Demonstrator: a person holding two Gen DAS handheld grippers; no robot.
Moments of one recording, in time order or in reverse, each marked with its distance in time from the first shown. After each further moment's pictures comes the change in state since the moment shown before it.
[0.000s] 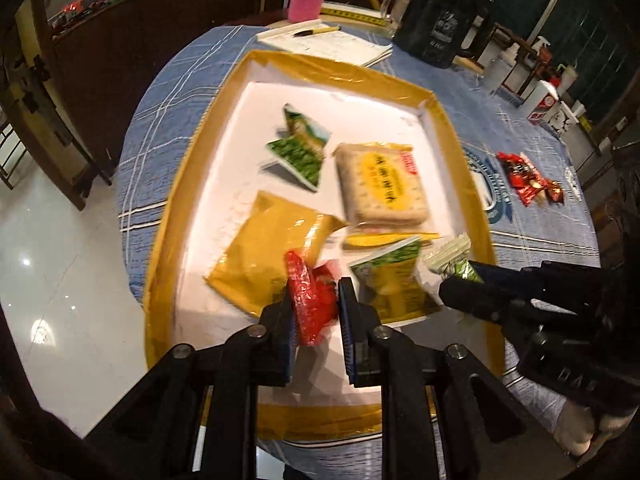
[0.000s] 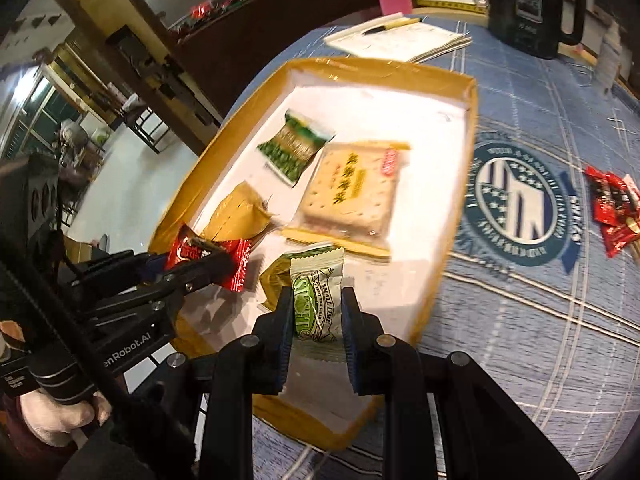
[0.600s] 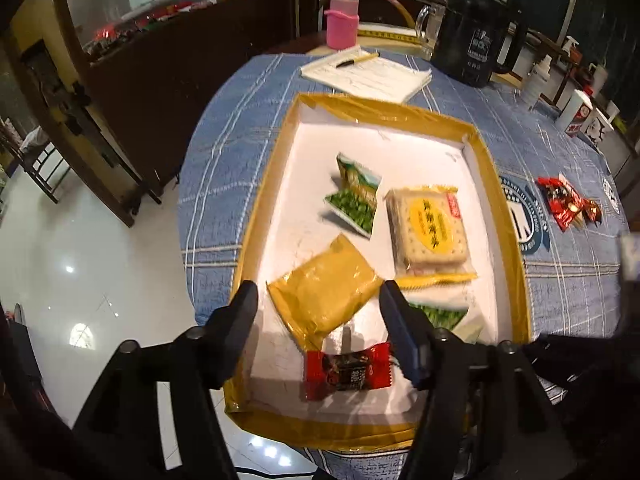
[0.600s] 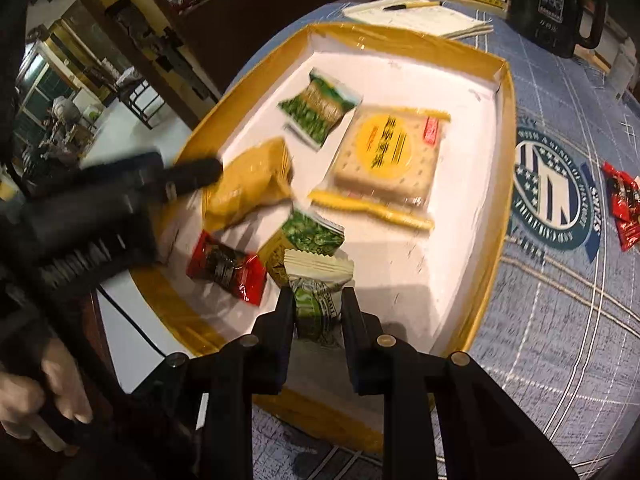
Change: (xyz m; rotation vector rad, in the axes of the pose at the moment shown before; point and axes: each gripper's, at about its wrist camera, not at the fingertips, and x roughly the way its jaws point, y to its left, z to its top) left arm -0.027 0.004 0.025 0.008 -0.068 0.188; right arm 0.024 0.032 -0.013 -0.041 0.075 -0.047
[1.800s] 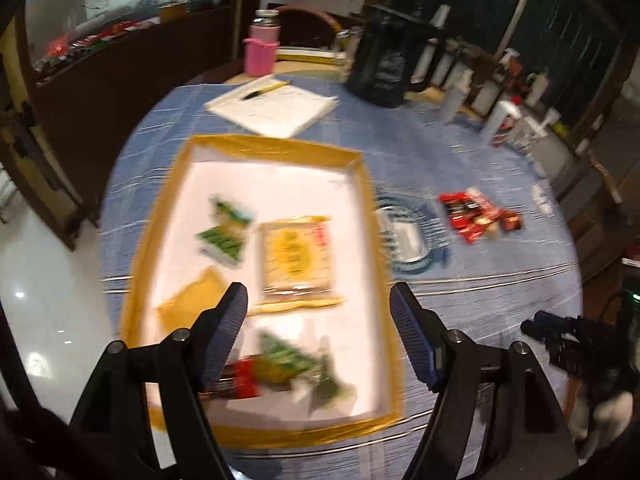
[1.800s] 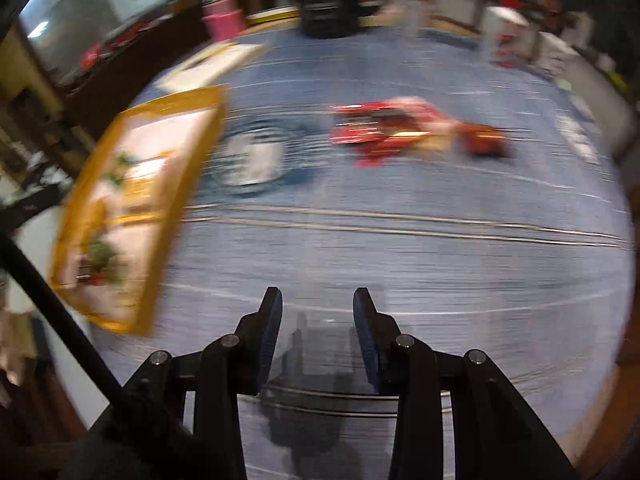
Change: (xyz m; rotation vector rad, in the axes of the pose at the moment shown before) left arm -0.033 -0.078 0.014 0.041 -0.059 -0.261; right arm -0.128 -0.179 -0.086 0.311 -0.125 -0.330
